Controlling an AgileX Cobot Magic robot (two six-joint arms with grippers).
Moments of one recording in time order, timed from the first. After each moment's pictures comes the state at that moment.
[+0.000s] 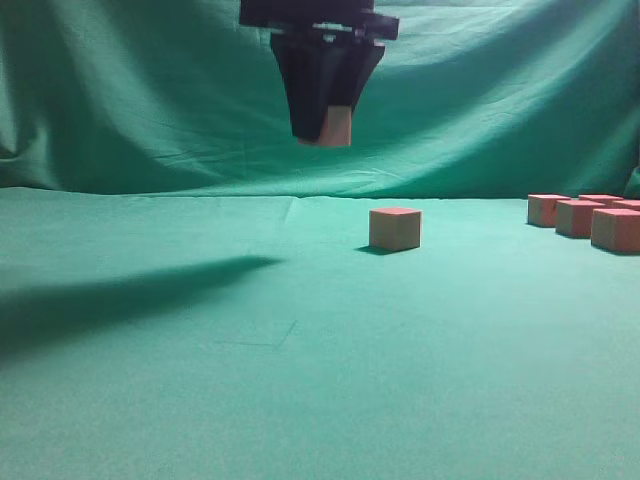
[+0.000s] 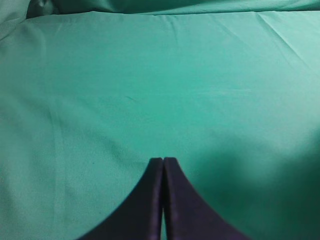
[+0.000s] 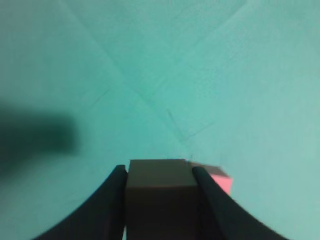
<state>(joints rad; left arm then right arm) -0.01 -0.01 0.02 0.02 0.35 0.01 0.65 2.14 -1.97 -0.05 1.22 -0.30</state>
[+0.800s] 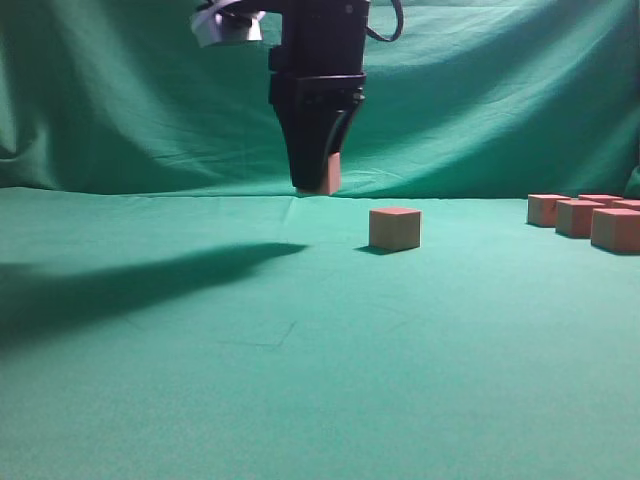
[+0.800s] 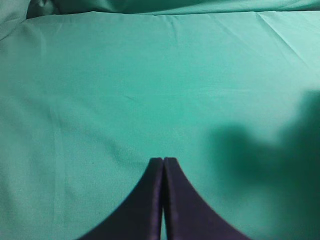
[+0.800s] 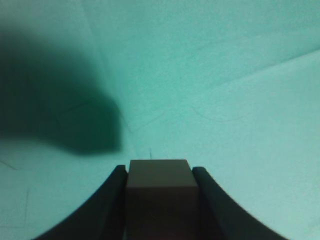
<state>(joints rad) -0.01 -0.01 0.02 0.02 0.35 0.01 0.63 2.25 -2.00 -0.06 1.13 -0.64</state>
